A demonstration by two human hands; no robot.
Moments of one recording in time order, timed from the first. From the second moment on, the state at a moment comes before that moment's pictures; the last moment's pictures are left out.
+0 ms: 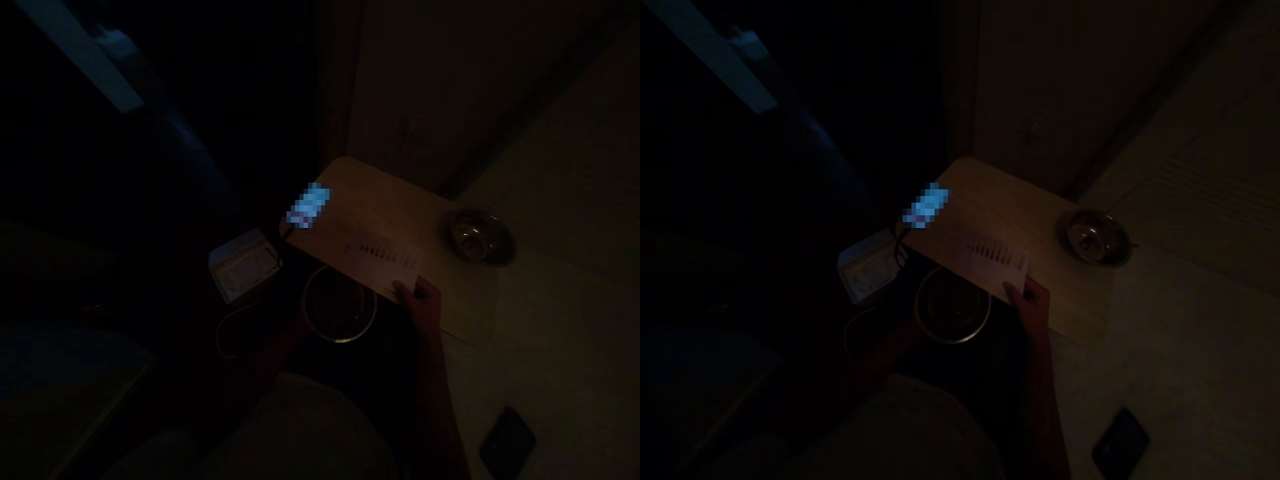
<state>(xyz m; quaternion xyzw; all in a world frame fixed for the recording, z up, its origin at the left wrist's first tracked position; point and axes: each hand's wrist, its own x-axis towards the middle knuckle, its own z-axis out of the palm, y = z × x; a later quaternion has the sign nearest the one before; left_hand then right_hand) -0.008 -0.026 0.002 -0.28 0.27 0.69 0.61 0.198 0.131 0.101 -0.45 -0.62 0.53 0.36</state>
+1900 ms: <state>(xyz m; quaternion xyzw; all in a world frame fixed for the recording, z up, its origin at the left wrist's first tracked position) -0.006 -0.029 0.011 -0.30 0.30 0.69 0.59 0.195 0.133 0.090 -0.50 -0.56 0.45 0.48</state>
